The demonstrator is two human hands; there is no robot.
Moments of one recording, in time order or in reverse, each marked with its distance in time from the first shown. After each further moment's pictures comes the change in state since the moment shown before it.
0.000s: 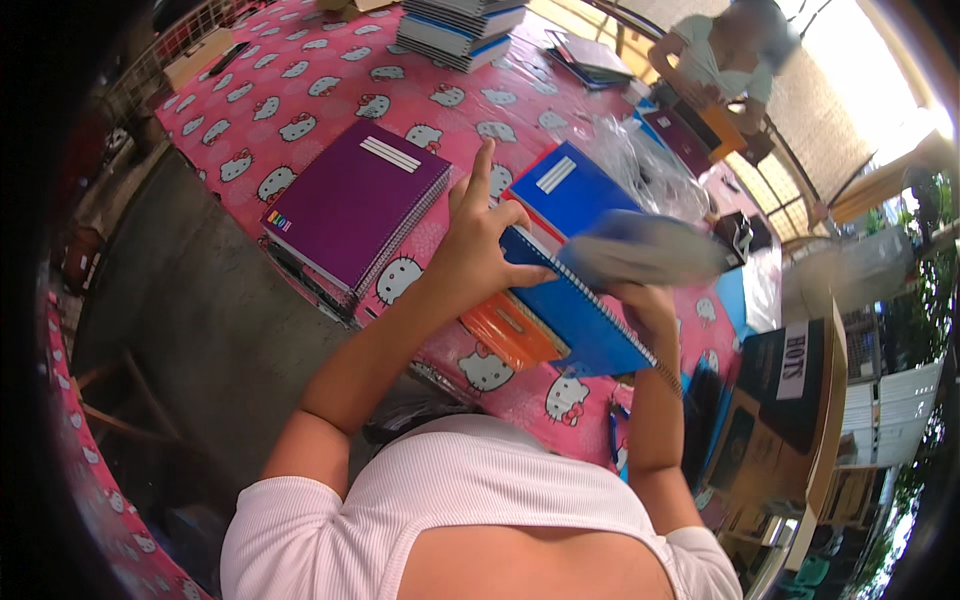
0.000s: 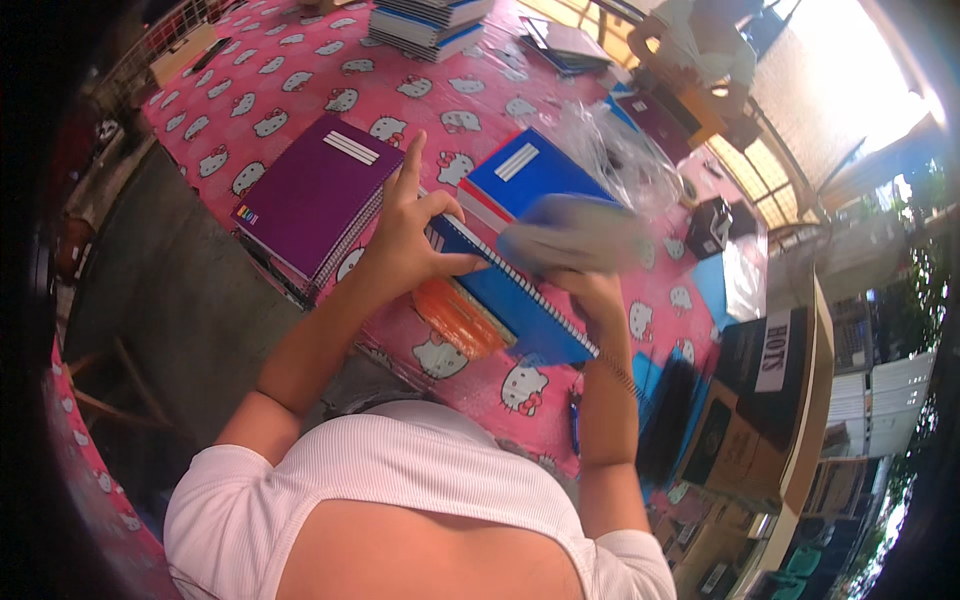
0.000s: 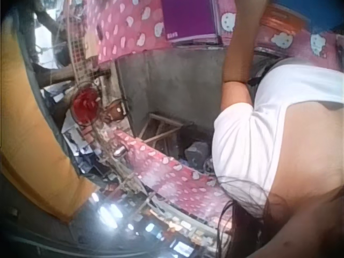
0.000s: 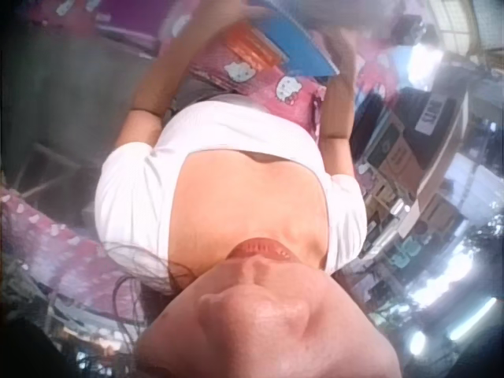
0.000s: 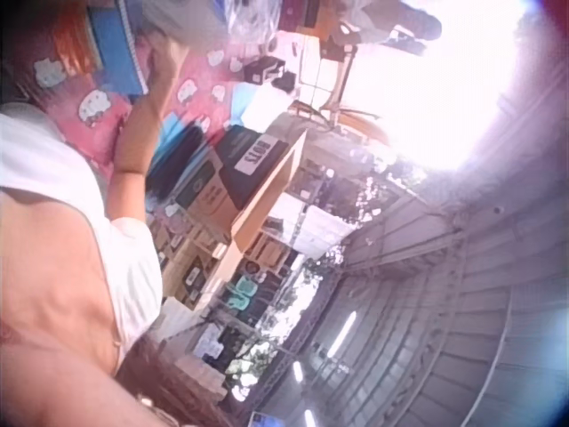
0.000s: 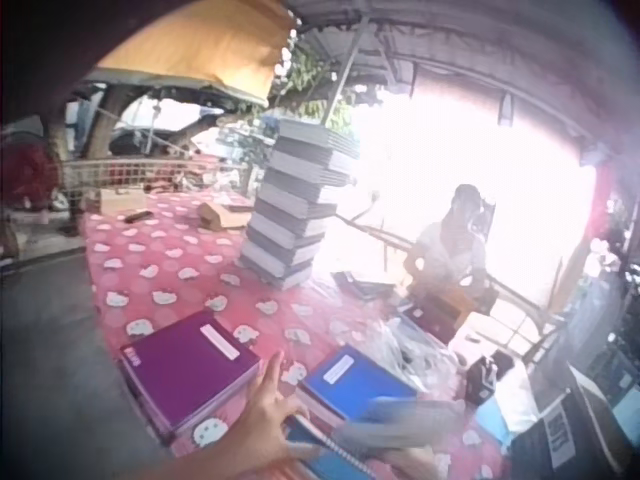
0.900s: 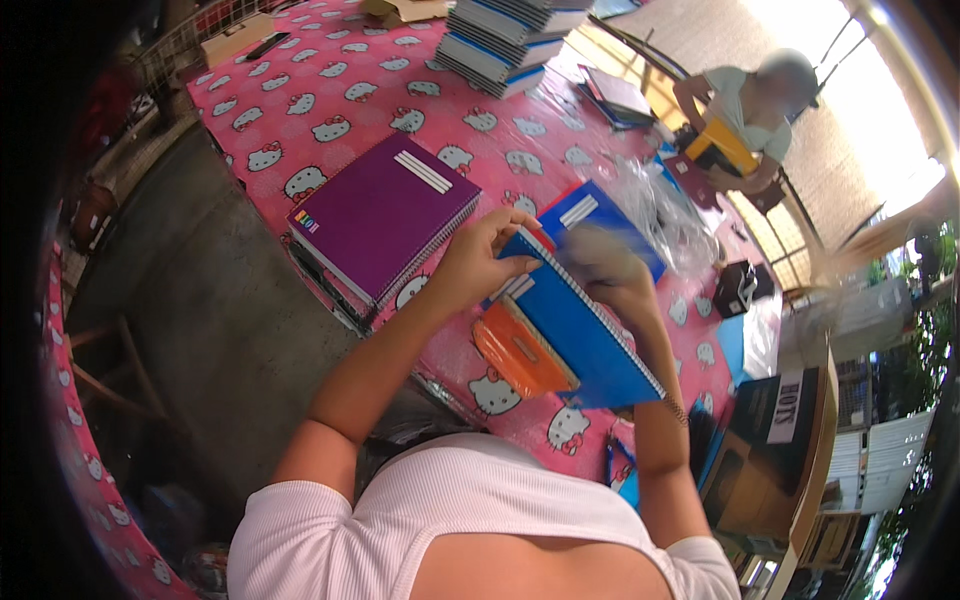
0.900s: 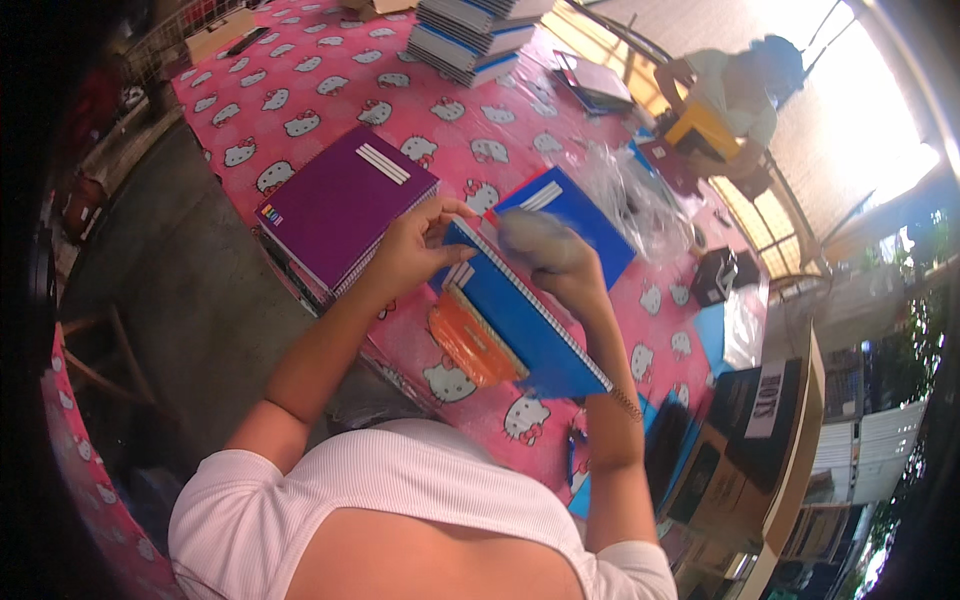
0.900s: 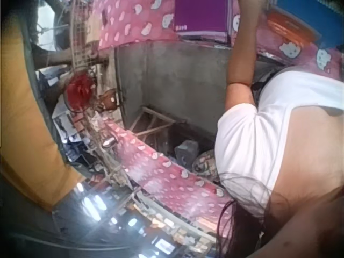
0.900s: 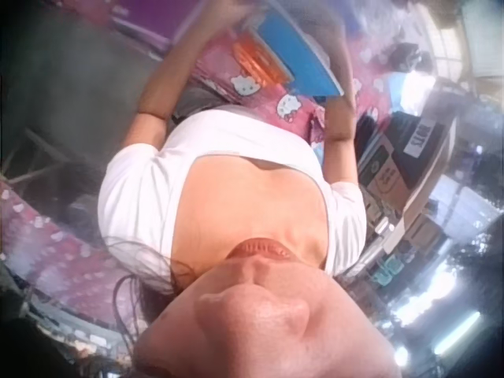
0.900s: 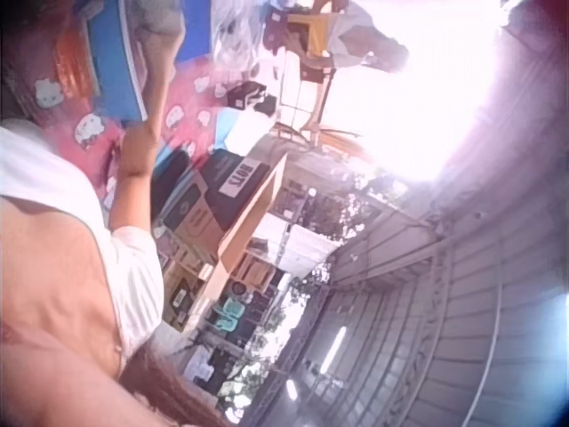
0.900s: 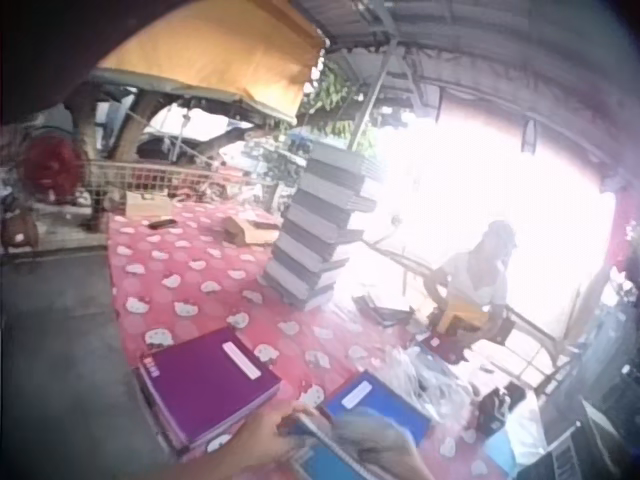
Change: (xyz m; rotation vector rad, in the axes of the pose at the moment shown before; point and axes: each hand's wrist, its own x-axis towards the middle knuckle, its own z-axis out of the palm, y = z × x) left_hand 0.004 -0.020 -0.018 -0.569 0.012 -0.366; right_hand 0.059 0.002 0.020 0.153 -0.078 -0.160
